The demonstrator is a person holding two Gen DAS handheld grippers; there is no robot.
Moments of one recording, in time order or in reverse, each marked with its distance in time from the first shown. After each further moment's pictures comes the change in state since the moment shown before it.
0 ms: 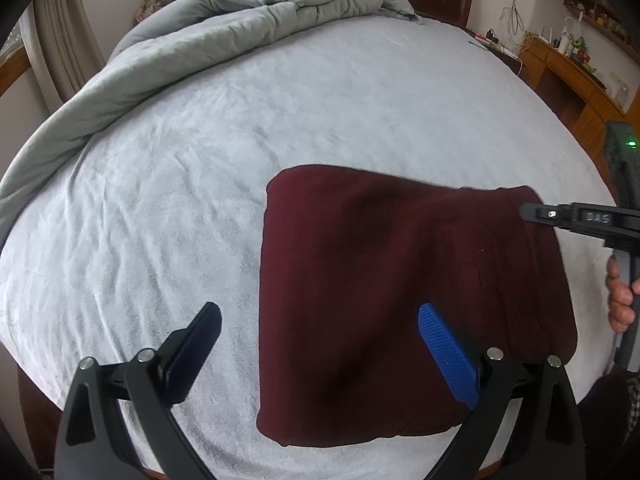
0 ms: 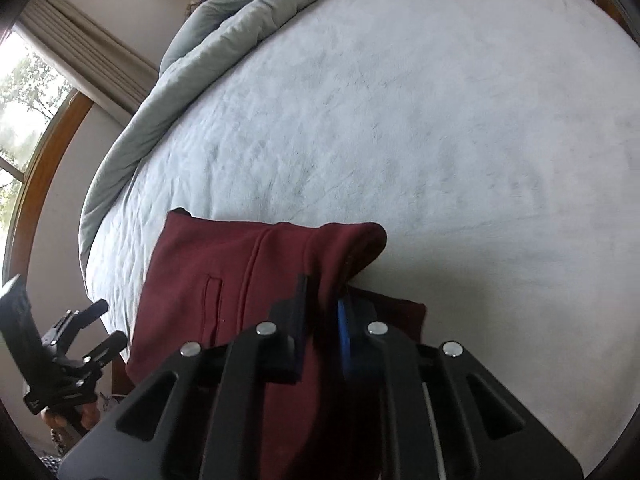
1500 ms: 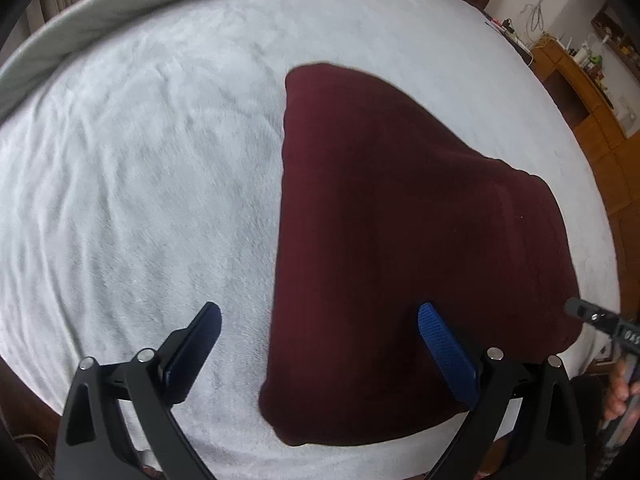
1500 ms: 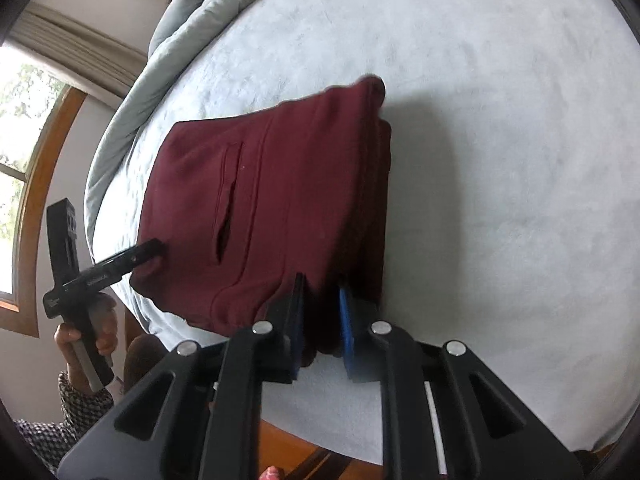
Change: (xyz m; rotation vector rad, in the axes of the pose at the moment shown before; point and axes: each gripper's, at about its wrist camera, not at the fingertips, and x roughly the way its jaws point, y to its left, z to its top) left arm 0.051 0.020 -0.027 -0.127 0.195 -0.142; right arm -0.039 -0.010 -0.100 0.089 0.106 0.020
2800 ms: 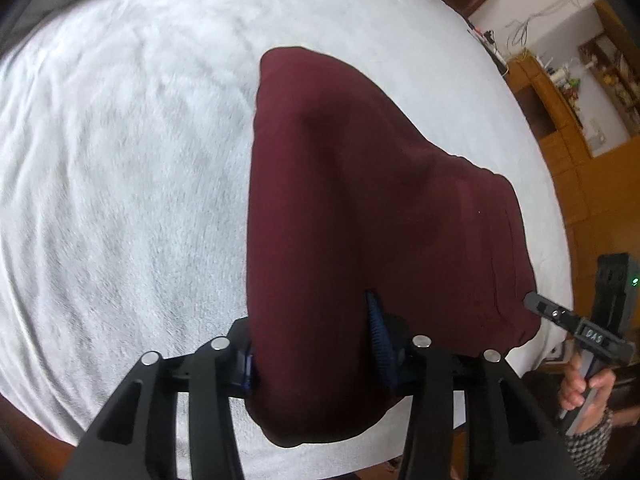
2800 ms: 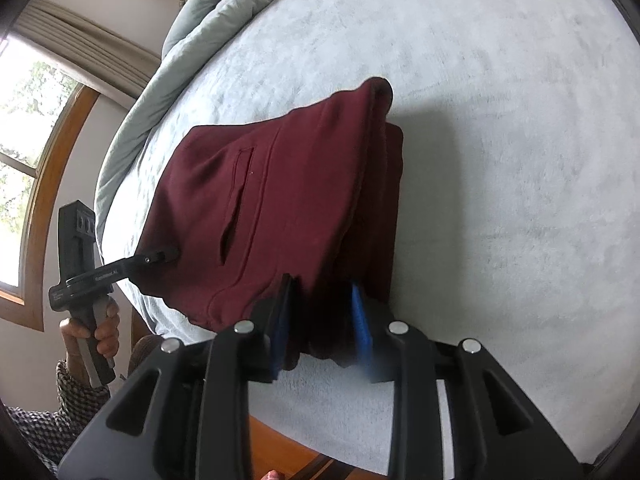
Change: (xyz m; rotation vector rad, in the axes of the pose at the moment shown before) left arm 0.003 0.007 0.008 -0.029 0.041 -0.168; right arm -0.001 -0.002 0.004 -0.028 -0.015 0.042
